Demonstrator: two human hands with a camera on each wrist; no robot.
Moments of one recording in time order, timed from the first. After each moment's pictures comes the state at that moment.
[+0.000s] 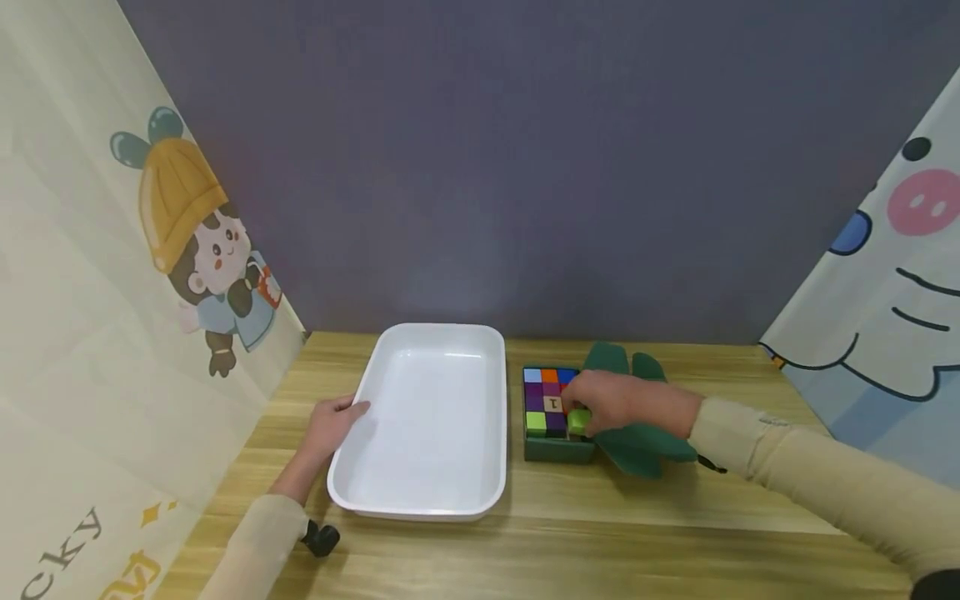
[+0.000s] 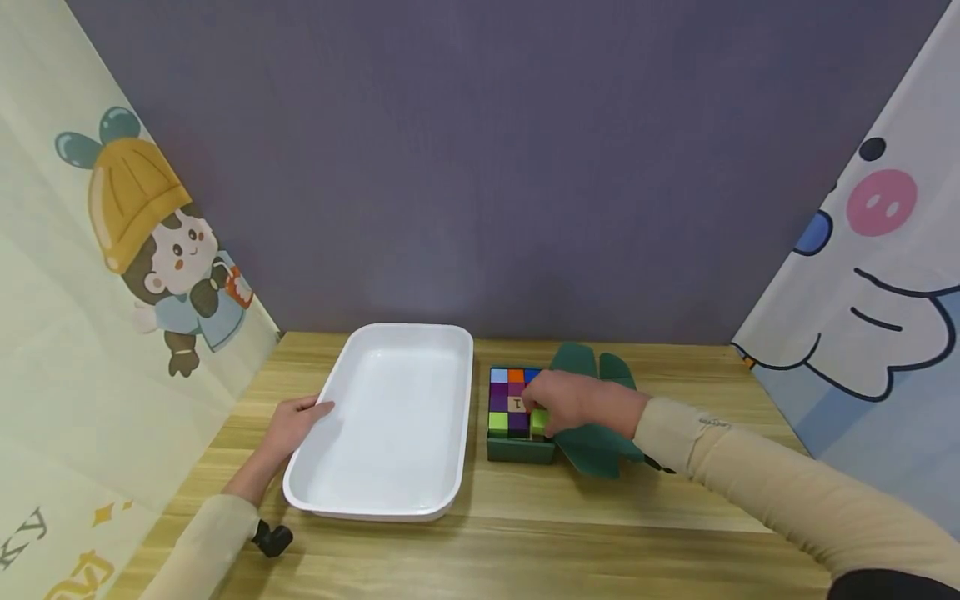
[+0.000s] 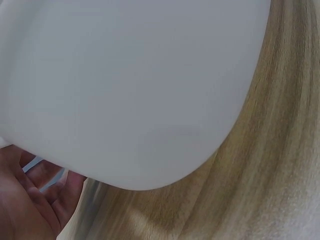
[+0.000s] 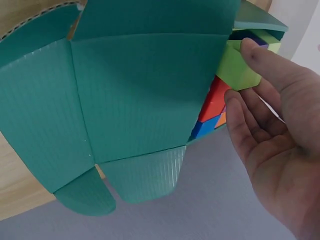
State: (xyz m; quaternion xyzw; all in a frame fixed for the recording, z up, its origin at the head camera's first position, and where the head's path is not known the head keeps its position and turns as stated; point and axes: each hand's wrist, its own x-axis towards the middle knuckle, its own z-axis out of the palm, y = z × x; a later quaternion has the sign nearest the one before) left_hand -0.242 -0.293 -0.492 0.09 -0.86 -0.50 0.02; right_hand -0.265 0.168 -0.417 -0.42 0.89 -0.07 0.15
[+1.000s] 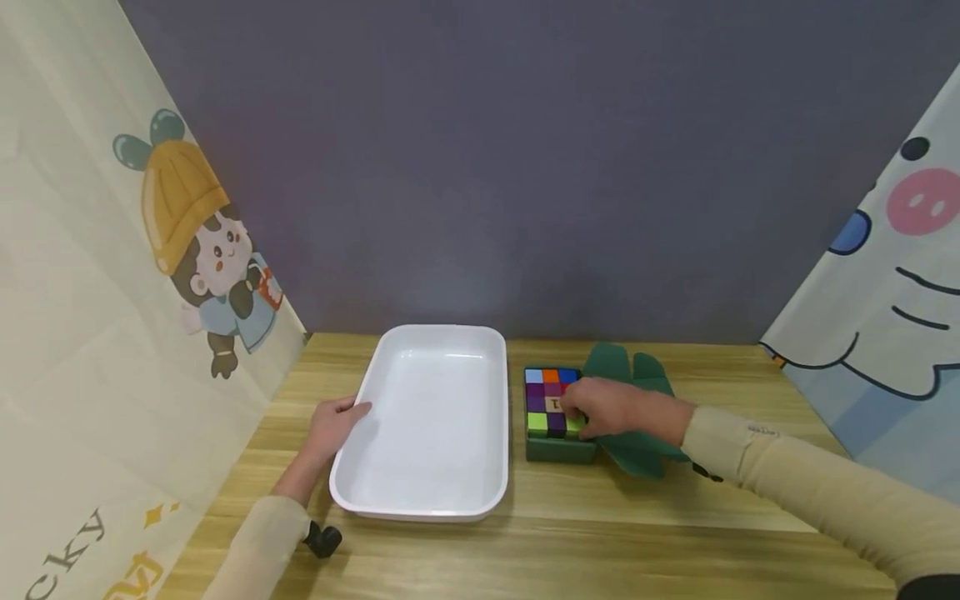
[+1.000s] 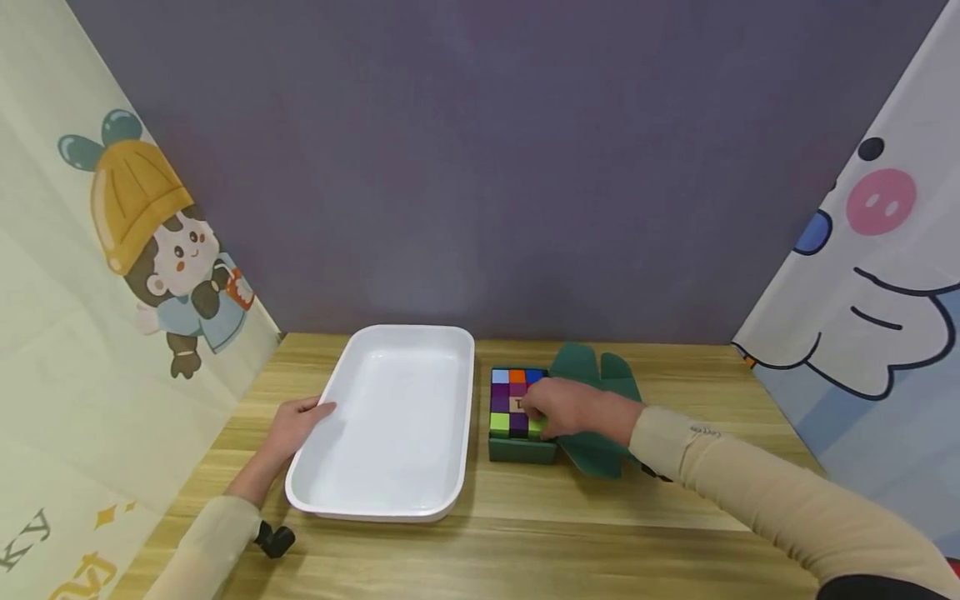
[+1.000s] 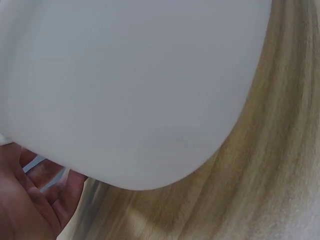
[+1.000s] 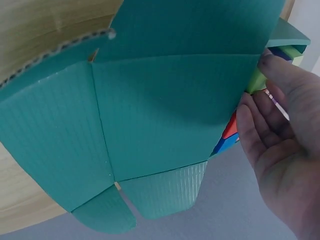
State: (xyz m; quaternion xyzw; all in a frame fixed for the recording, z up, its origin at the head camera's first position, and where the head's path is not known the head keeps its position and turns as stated) left_hand -0.243 -0.294 -0.494 0.09 -0.86 -0.50 0.03; right_hand -0.274 0.170 -0.448 -0.46 0.88 -0.08 0.10
